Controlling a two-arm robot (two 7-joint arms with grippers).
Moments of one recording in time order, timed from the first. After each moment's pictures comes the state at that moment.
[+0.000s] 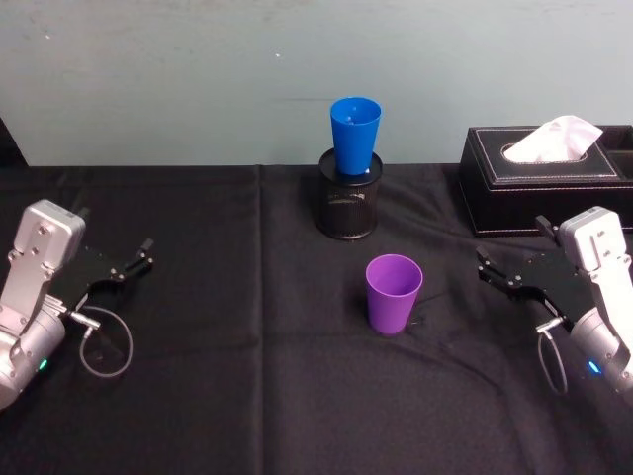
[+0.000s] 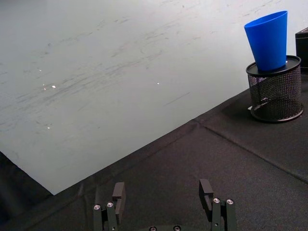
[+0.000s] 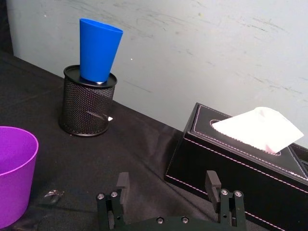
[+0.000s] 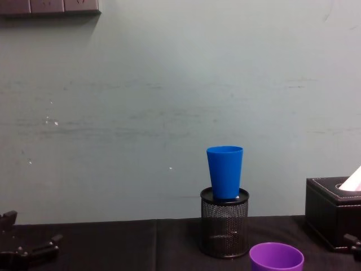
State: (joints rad) left arm -0.20 0.60 0.45 -1.41 -0.25 -0.12 0.03; right arm 0.20 0.60 -0.45 -1.41 0.25 -0.12 -0.03
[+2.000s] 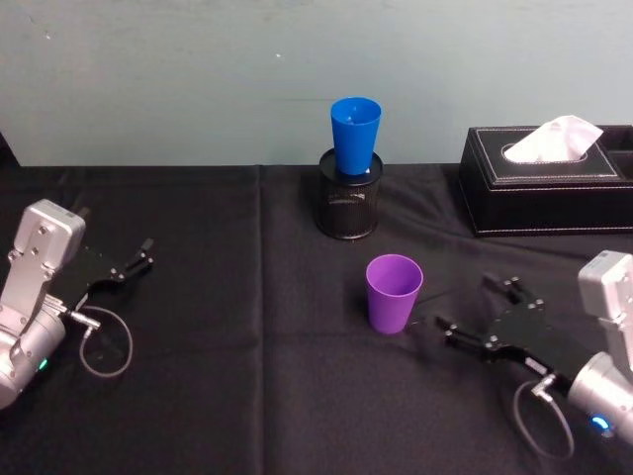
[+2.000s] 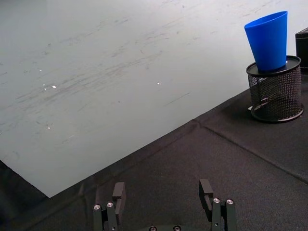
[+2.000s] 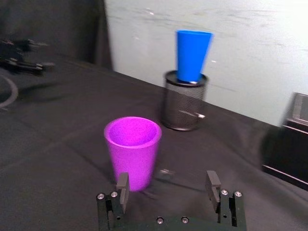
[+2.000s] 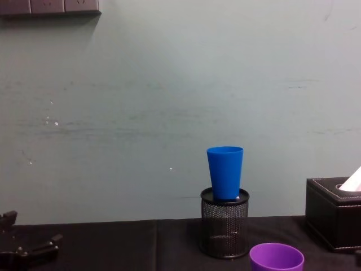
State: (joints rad) left arm -0.20 0.60 0.45 -1.41 -0.25 -0.12 0.03; right arm 0.08 0.66 -0.41 -1.48 0.47 -0.18 0.34
